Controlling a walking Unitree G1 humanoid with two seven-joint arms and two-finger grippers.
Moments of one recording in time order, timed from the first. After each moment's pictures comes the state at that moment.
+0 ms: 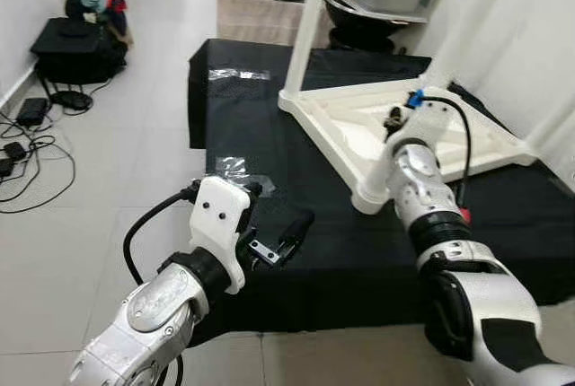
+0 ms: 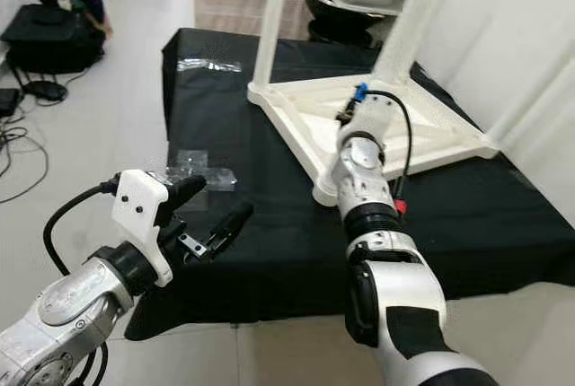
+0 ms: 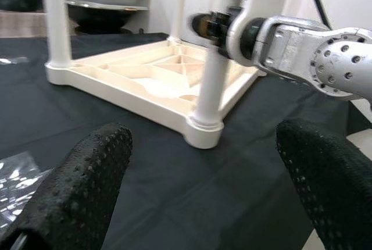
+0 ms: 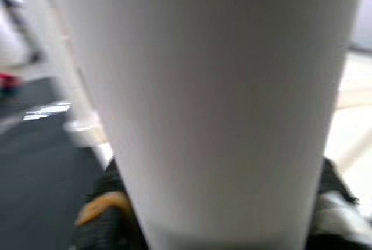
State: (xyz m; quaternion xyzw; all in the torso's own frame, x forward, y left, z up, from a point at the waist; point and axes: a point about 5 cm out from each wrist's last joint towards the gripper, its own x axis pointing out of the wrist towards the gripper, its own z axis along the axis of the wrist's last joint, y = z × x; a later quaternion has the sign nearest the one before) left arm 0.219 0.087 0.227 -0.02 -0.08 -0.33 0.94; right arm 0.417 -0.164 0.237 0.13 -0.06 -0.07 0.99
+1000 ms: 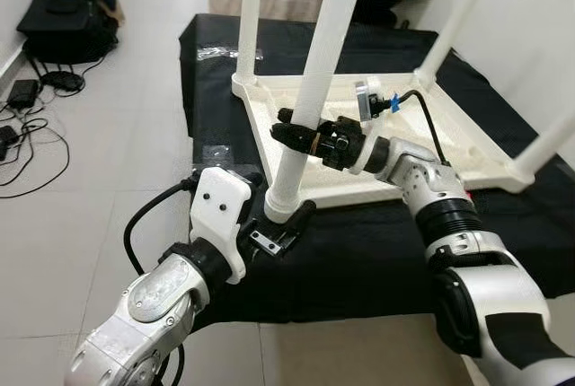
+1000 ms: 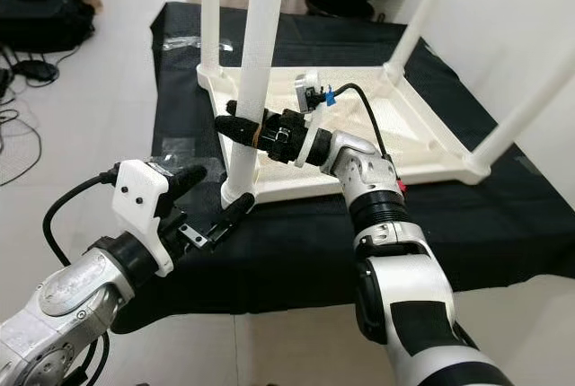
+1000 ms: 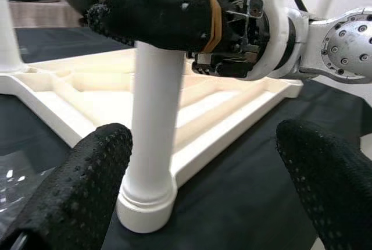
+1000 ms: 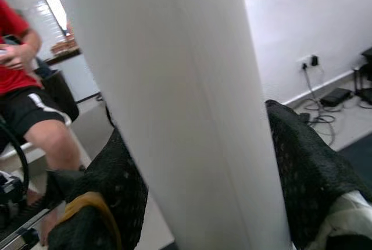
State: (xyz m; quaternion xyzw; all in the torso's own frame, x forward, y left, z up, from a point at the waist) left arm 0.219 0.088 0.227 -0.01 -0.08 -0.32 0.94; right arm 0.376 -0.116 0.248 0.12 -0.04 0.63 0.77
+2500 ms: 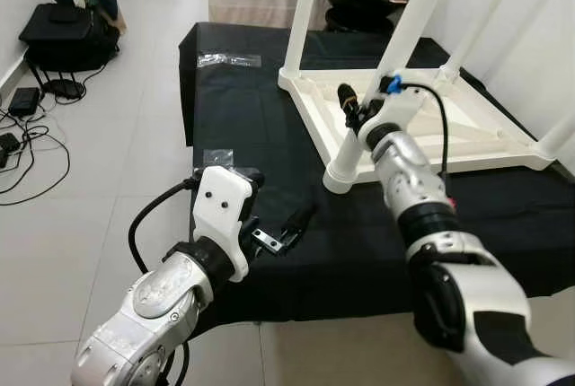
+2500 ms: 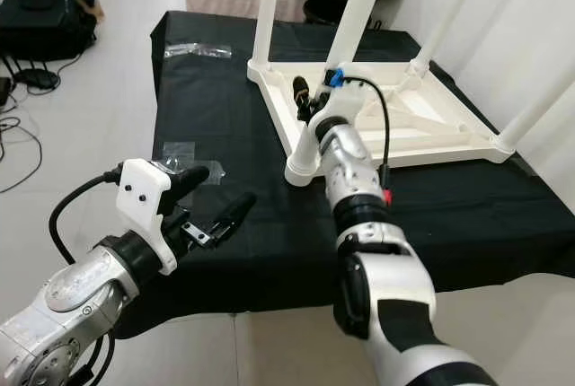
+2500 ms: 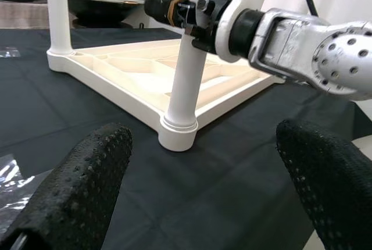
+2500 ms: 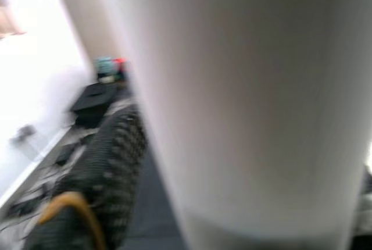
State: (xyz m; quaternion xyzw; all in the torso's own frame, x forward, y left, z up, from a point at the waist) left arm 0.225 0.088 0.229 -0.03 -0.09 -0.32 0.94; right arm 0.419 -0.150 0.255 0.14 -0.09 0.12 0.98
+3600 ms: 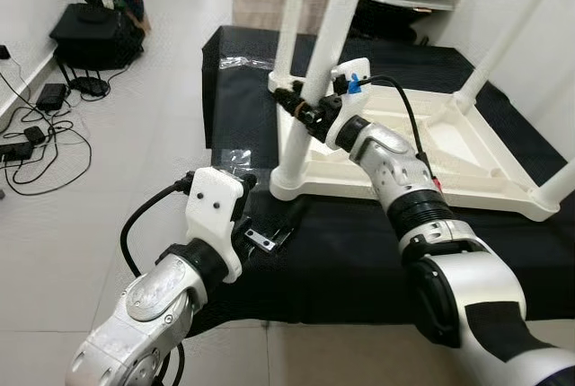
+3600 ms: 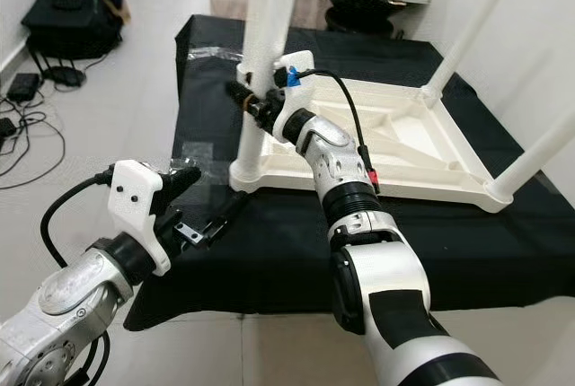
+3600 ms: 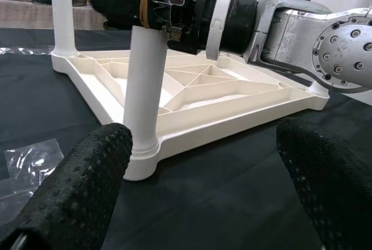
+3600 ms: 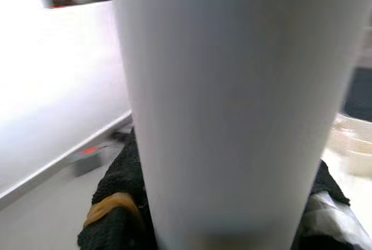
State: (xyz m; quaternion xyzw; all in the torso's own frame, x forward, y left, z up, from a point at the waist) left arm 0.225 0.089 0.228 -0.03 -0.08 -0.32 0.94; right arm 0.413 -0.116 0.260 0.05 -0.09 0.26 0.96
